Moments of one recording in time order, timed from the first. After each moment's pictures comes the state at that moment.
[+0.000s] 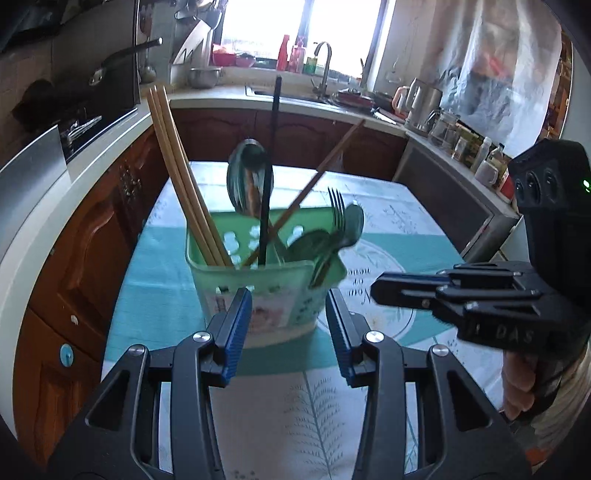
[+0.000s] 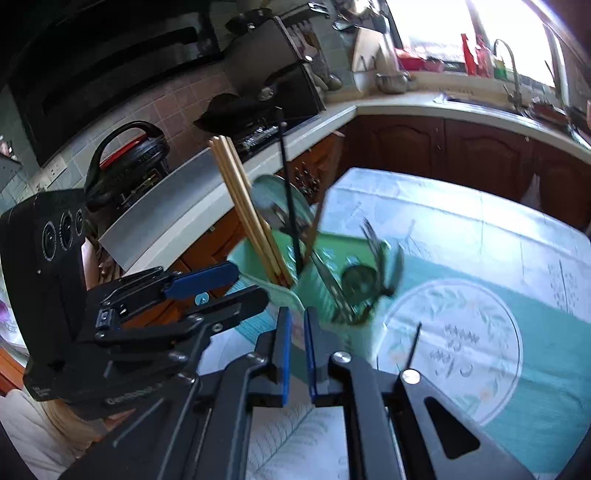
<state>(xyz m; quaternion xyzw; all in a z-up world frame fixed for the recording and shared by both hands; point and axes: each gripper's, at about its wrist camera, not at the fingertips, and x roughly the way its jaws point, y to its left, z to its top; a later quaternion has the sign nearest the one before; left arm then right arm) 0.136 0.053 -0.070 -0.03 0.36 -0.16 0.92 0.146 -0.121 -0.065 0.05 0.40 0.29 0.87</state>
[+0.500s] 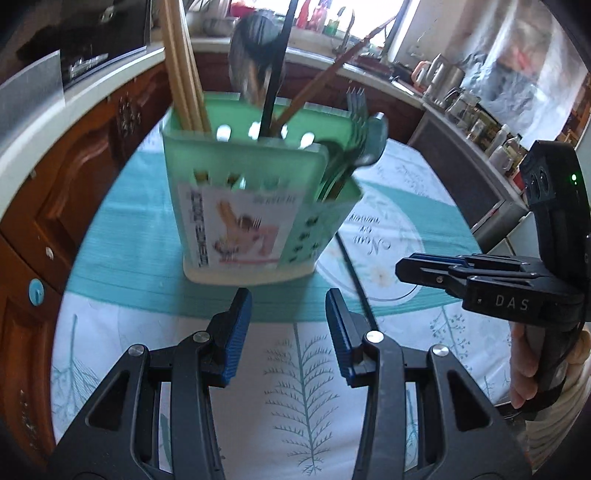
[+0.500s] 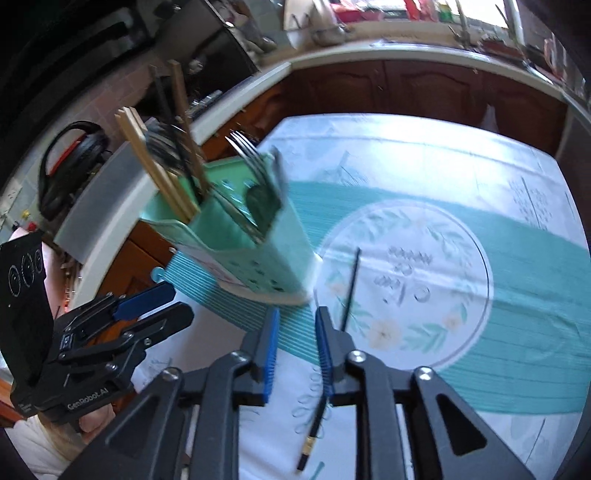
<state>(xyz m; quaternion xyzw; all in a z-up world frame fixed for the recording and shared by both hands) 0.135 0.044 -0.140 -0.07 0.44 -0.14 0.88 0.150 -0.162 -0.115 0.08 0.49 0.21 0.84</state>
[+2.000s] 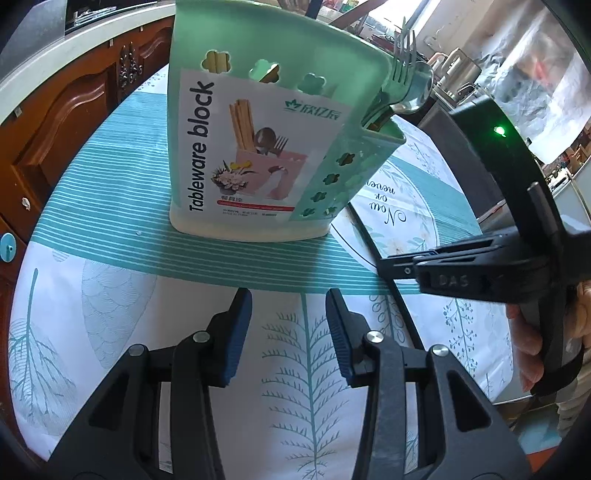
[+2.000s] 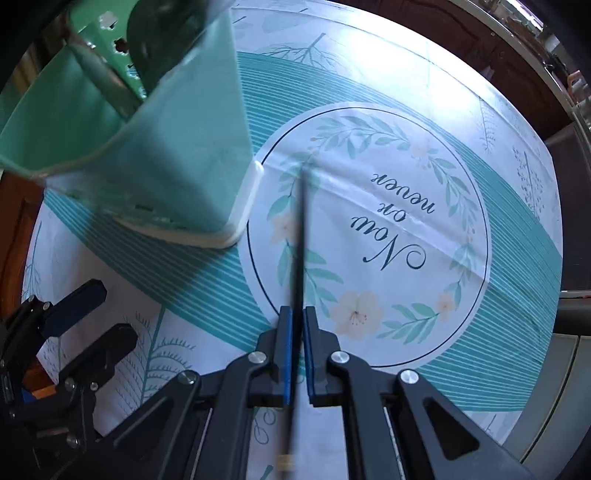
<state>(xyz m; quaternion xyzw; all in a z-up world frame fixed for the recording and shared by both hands) 0.143 0.053 -0.192 -0.11 0.49 -0.14 0.85 0.202 -0.081 -0.204 -0.09 0.66 0.10 0.74</state>
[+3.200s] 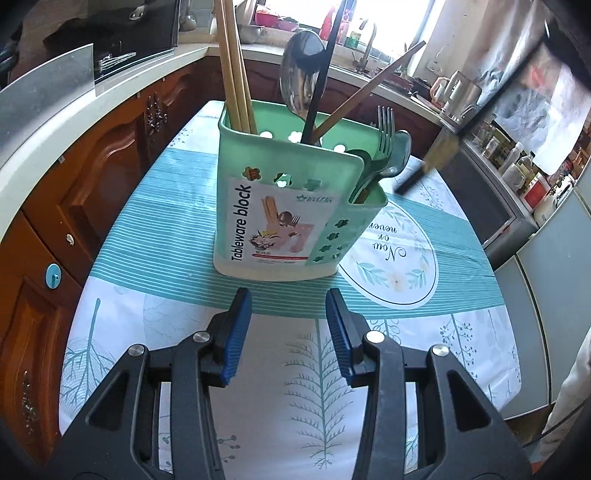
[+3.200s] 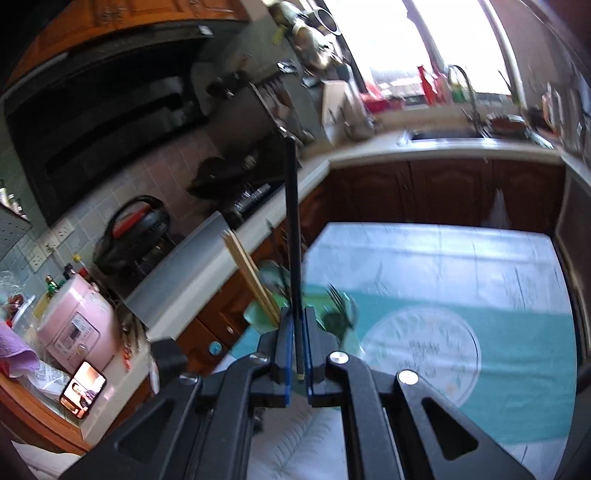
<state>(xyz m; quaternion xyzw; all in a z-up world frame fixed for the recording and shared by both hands) 0.114 0.074 -0.123 -0.09 0.43 -0.11 0.89 0.106 -0.166 0.011 0.12 0.31 0.26 0.91</state>
